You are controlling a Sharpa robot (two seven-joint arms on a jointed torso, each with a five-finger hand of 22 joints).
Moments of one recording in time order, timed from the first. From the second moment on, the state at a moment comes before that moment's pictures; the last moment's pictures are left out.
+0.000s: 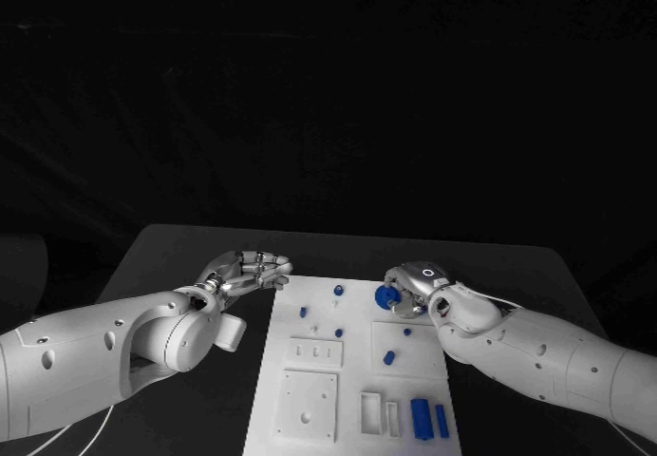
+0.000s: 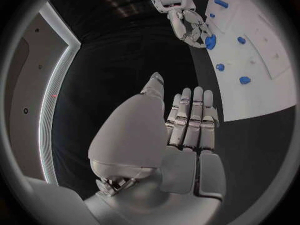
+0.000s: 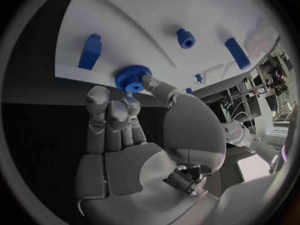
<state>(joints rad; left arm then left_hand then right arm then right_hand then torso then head) 1.30 -0.87 -0.19 1.51 -0.07 -0.36 0.30 1.53 -0.09 0.02 0.29 0.08 0.72 0.19 0.33 0.41 1.03 0.15 0.08 0.07 0.82 0.16 0.37 0.40 0.03 0.70 0.06 0.18 1.31 1.12 -0.54 -0.06 1.02 -1.78 -0.47 -0.18 1.09 -0.24 0.78 -0.17 0.05 0.90 0.10 0.35 0.42 1.17 0.00 1.11 1.16 1.29 -0.11 1.35 0.84 0.20 1.35 -0.07 0.91 1.31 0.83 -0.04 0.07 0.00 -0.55</state>
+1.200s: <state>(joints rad) 1.31 -0.86 -0.19 1.51 -0.07 -0.36 0.30 1.53 -0.09 0.02 0.29 0.08 0.72 0.19 0.33 0.41 1.03 0.15 0.08 0.07 0.82 0.16 0.37 0.40 0.03 0.70 0.06 0.18 1.31 1.15 -0.46 -0.06 1.17 -1.90 -0.49 -0.27 1.09 -0.27 0.81 -0.14 0.05 0.92 0.09 0.36 0.45 1.17 -0.01 1.12 1.15 1.30 -0.11 1.34 0.85 0.20 1.35 -0.07 0.93 1.31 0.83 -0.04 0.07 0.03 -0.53</state>
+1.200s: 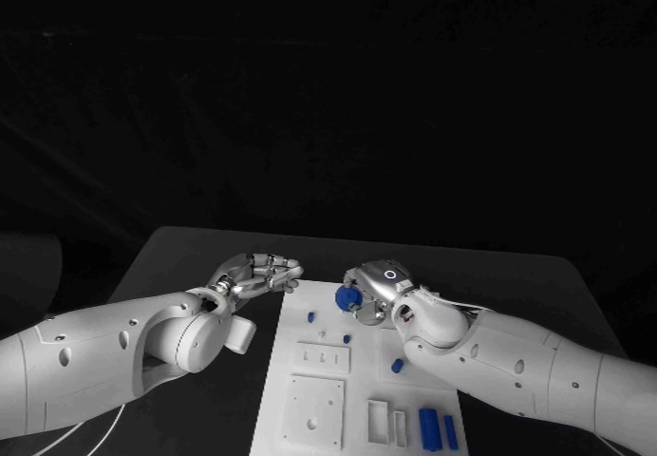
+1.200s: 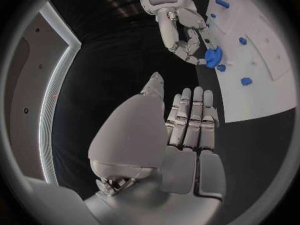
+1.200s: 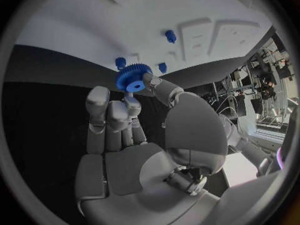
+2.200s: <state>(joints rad) 1.32 -0.85 -0.19 1.51 -0.07 -0.36 0.30 1.53 -0.09 0.02 0.29 0.08 0.72 0.19 0.33 0.41 1.03 0.15 0.08 0.07 0.82 0.16 0.37 0.40 0.03 0.70 0.06 0.18 1.31 1.14 -0.37 -0.09 1.08 -1.90 -0.46 -0.27 1.09 -0.27 0.81 -0.14 0.05 0.92 0.09 0.35 0.45 1.17 -0.01 1.12 1.15 1.29 -0.12 1.34 0.85 0.20 1.35 -0.06 0.93 1.31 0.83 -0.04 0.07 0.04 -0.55</state>
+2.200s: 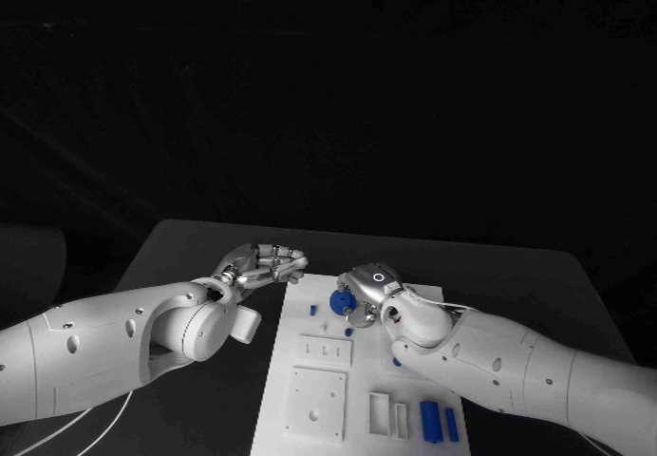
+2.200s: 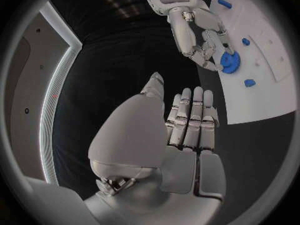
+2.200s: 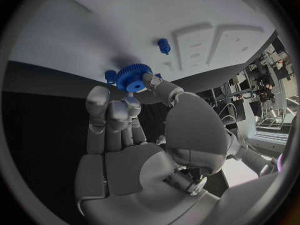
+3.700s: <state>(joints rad) 1.32 -0.85 -0.18 1.51 -0.07 -0.36 0.30 1.53 -0.09 0.02 0.29 0.08 0.72 0.19 0.33 0.41 1.03 0.15 0.08 0.07 0.82 0.16 0.37 0.40 0.03 0.70 0.06 0.18 1.31 1.14 -0.35 -0.10 1.03 -1.87 -0.42 -0.25 1.09 -0.28 0.77 -0.15 0.05 0.87 0.13 0.27 0.43 1.15 0.01 1.12 1.15 1.29 -0.10 1.32 0.87 0.20 1.34 -0.07 0.92 1.31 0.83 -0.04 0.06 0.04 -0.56</state>
